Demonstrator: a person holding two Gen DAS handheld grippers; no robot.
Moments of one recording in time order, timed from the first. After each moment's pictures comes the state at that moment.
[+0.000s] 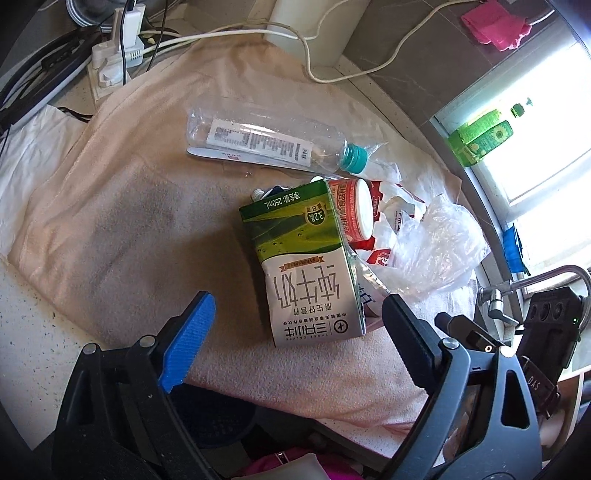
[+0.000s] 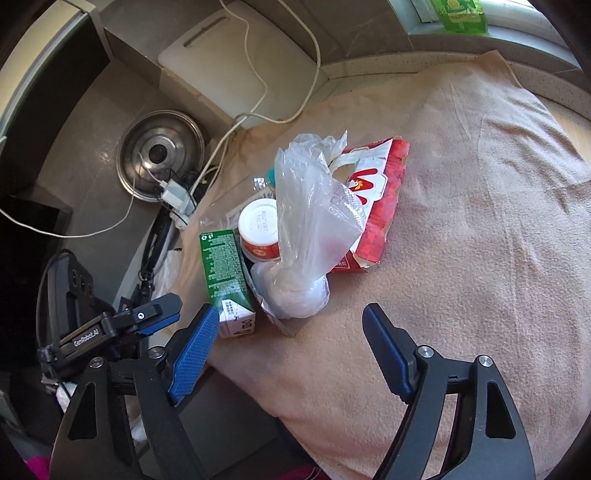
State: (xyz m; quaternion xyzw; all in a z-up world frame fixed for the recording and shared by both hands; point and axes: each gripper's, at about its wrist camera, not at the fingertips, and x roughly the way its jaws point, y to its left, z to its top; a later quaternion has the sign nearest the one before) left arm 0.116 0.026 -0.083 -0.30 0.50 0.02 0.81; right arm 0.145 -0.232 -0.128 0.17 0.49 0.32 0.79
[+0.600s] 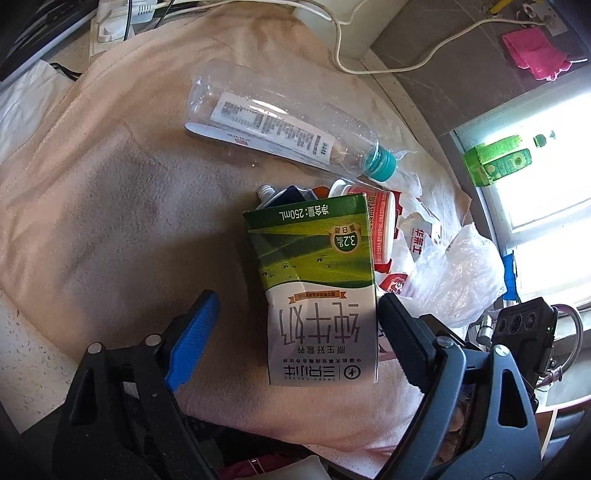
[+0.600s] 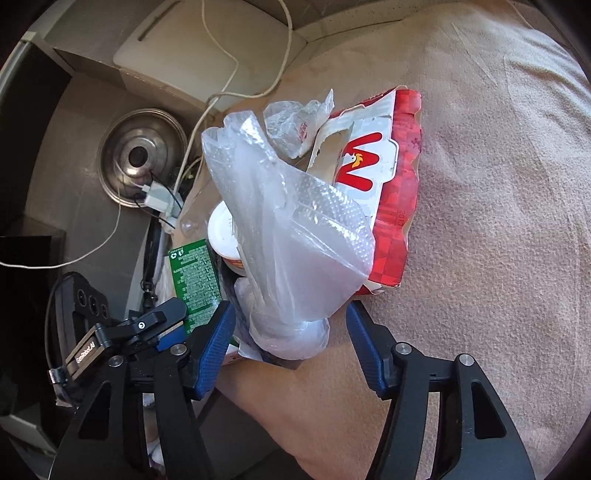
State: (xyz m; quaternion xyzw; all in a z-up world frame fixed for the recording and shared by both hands) left arm 0.142 0.039 -0.116 -0.36 0.51 0.03 0.78; right arm 0.187 -0.212 -0.167 0.24 0.55 0.32 0.74
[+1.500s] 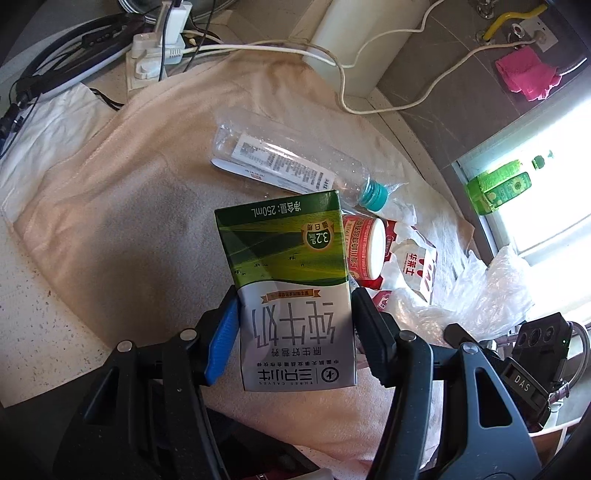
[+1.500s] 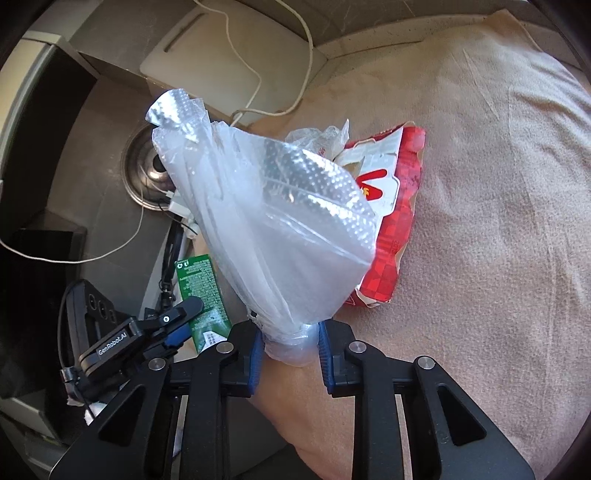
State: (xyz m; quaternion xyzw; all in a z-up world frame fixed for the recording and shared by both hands) left arm 0.112 0.029 -0.082 -0.35 0.46 0.10 0.81; right arm 0.192 -0.255 -0.136 0.22 0.50 0.36 0.76
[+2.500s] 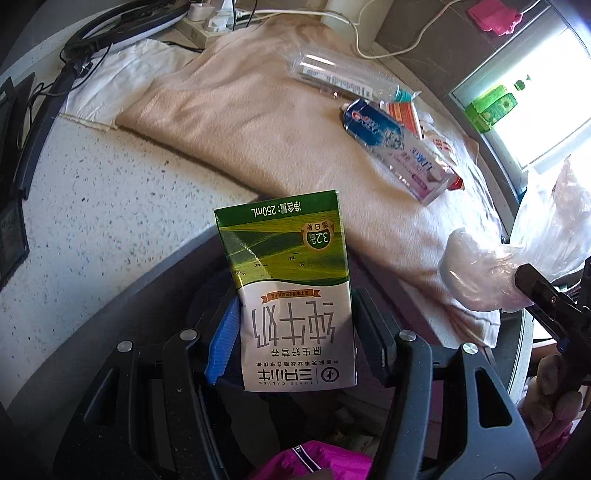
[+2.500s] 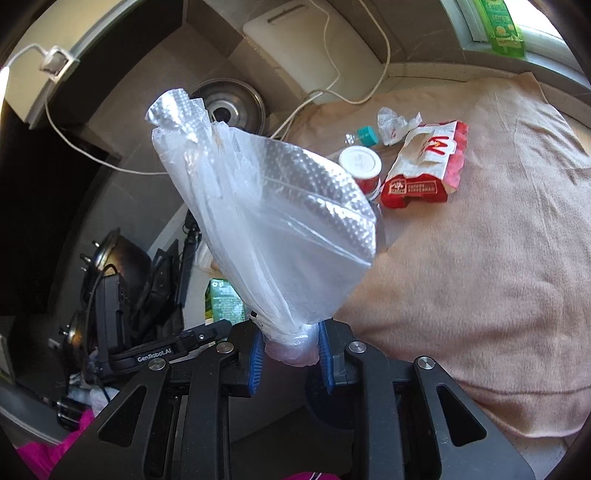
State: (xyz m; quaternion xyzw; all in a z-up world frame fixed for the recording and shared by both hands) left arm -0.051 0.040 -0.114 -0.28 0.52 0.06 0.81; right arm 0.020 -0.210 -0.094 0.12 0.46 0.38 0.79
